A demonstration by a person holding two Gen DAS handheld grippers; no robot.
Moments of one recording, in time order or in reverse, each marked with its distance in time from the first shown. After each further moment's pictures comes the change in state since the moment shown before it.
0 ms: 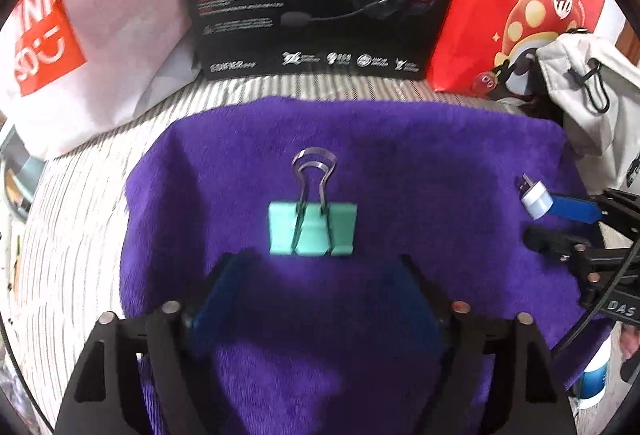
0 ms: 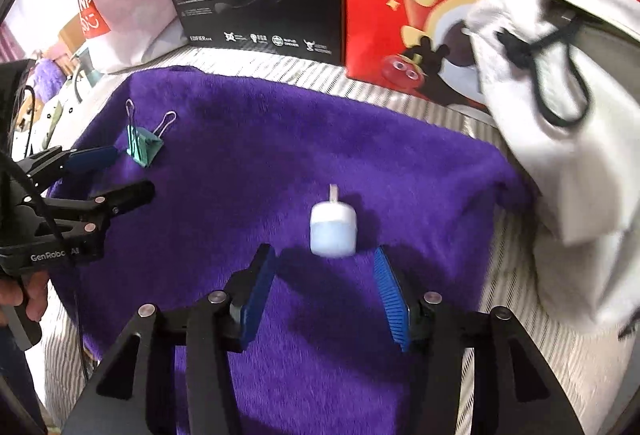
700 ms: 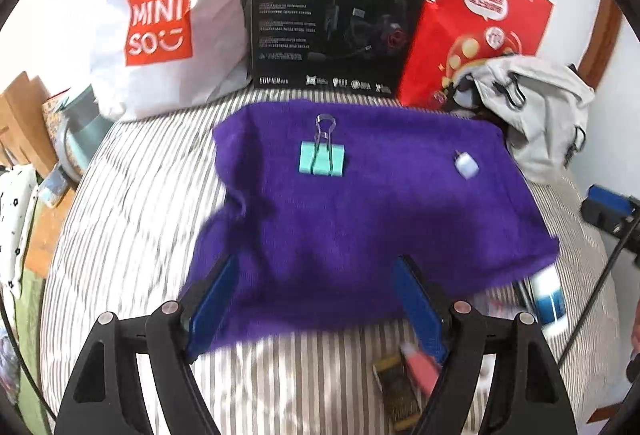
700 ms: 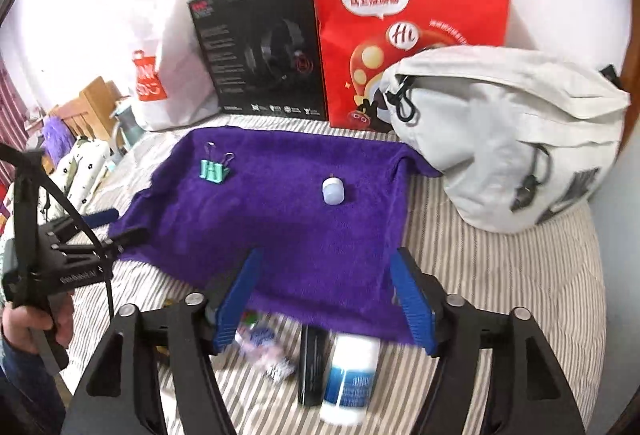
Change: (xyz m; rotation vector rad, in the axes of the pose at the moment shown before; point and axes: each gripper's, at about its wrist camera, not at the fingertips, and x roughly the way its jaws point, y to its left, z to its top) left arm -0.110 0.020 -0.082 -0.062 -0.116 -0.028; right arm -0.151 0.008 -0.087 0.122 -0.244 -0.016
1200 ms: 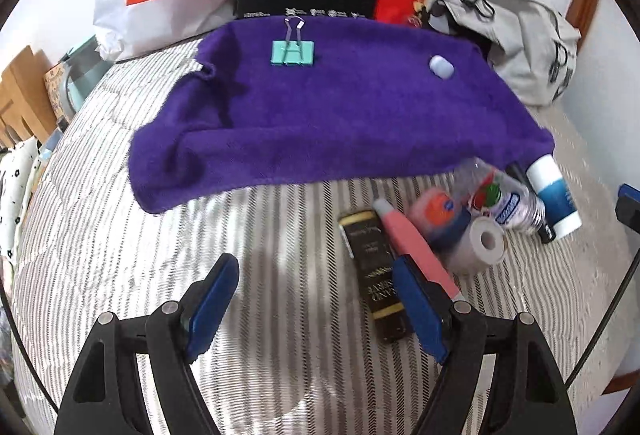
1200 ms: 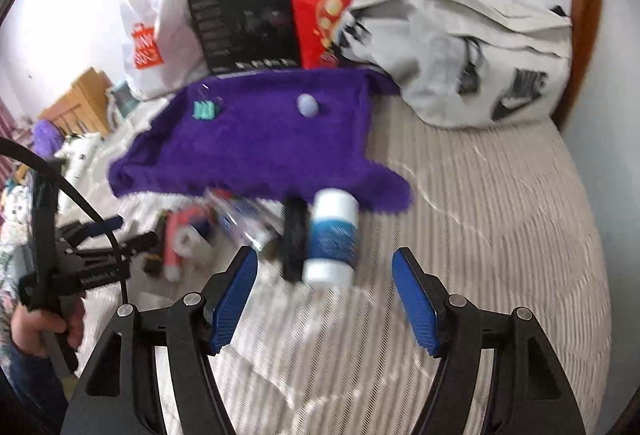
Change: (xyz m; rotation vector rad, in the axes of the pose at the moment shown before) left arm 0.002 -0.034 -0.093 0.034 0.071 0.021; right arm -0.033 -0.009 -0.103 0.074 0.043 -0.067
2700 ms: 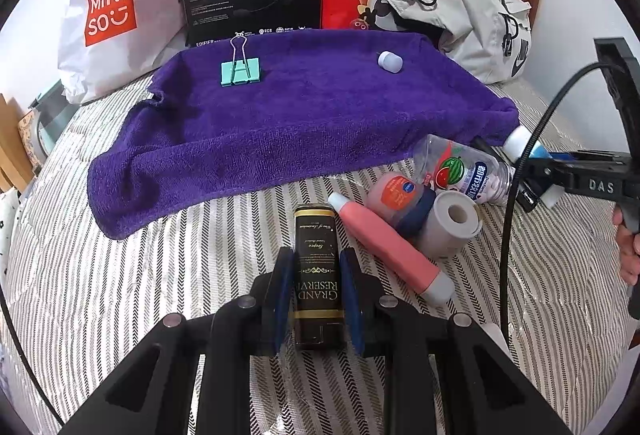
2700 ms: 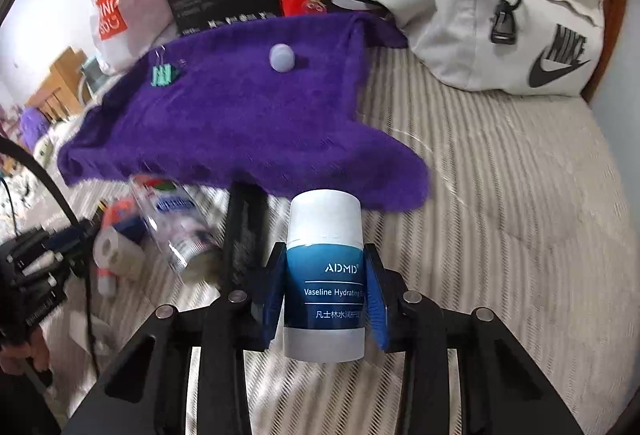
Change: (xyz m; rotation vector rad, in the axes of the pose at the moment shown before) left arm 0.000 -0.020 -0.015 0.143 -0.097 -0.067; right arm 0.084 -0.015 0.010 -0.020 0.103 -0.015
